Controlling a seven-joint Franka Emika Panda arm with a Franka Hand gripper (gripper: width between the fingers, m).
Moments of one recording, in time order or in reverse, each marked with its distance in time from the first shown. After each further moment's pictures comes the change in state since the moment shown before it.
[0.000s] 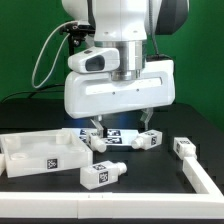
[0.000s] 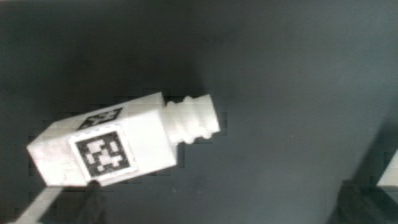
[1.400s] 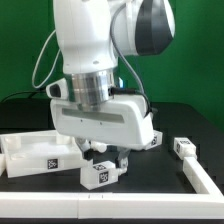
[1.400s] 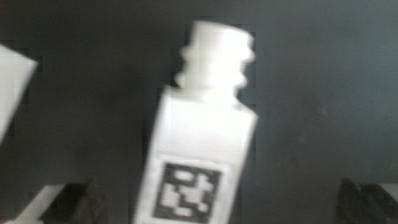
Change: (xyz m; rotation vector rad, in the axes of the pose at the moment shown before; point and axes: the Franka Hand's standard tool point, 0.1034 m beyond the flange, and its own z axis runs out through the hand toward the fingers) arm 0.022 0.048 0.050 0.092 -0.006 1.109
